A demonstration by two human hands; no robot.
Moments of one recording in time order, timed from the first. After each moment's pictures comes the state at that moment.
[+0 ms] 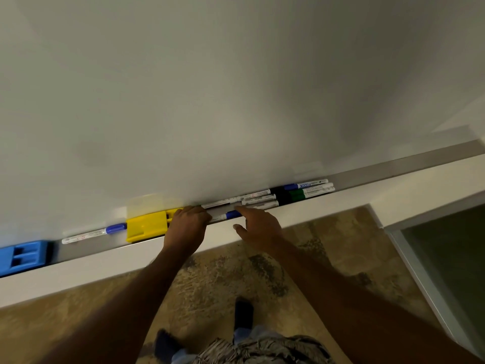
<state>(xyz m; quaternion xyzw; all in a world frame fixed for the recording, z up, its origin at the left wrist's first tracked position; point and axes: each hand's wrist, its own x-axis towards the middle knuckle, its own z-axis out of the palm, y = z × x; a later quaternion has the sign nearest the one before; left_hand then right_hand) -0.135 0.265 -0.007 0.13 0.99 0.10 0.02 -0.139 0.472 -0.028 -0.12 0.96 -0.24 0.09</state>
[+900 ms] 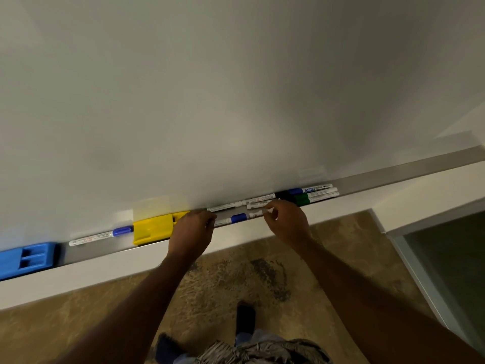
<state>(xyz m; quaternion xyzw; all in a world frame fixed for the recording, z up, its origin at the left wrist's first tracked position) -0.129 0.266 0.007 0.05 0.97 0.23 0.00 -0.152 0.514 -0.010 -0.03 0.96 -0.28 0.00</state>
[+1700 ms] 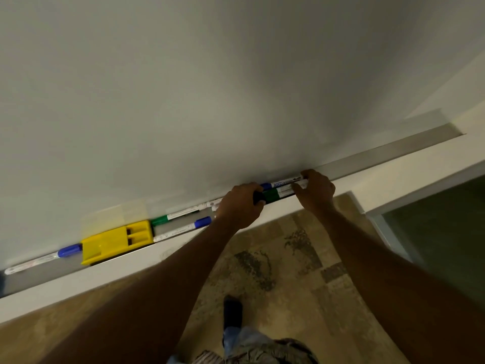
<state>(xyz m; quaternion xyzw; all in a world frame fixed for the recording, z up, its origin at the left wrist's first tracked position) -0.199 0.440 0.016 0.15 0.92 0.35 0.15 -0.206 0.658 -0.011 0.20 0.95 -0.24 0.00</state>
